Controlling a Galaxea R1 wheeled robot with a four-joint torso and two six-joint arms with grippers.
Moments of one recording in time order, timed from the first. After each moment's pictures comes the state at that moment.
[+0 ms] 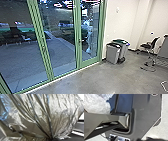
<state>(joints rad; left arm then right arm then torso) 1.47 3.02 -2.67 -0.04 0.13 0.08 -1.54 3.02 -2.67 -0.05 -0.09 -0.01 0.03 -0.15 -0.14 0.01</state>
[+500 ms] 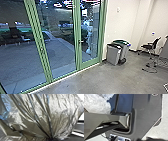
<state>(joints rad) 1.47 3.02 -2.67 -0.04 0.10 0.08 -1.54 3.02 -2.67 -0.05 -0.09 -0.01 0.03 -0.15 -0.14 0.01</state>
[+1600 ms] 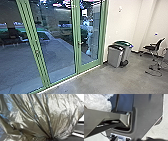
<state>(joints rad) 1.47 3.02 -2.68 -0.04 0.09 0.08 -1.55 3.03 -2.67 -0.05 -0.09 -0.01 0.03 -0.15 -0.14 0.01</state>
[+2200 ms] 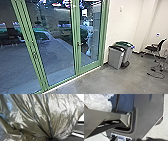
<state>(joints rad) 1.47 3.03 -2.69 -0.04 0.09 0.08 -1.55 3.04 -2.67 -0.05 -0.09 -0.01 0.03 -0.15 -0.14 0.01</state>
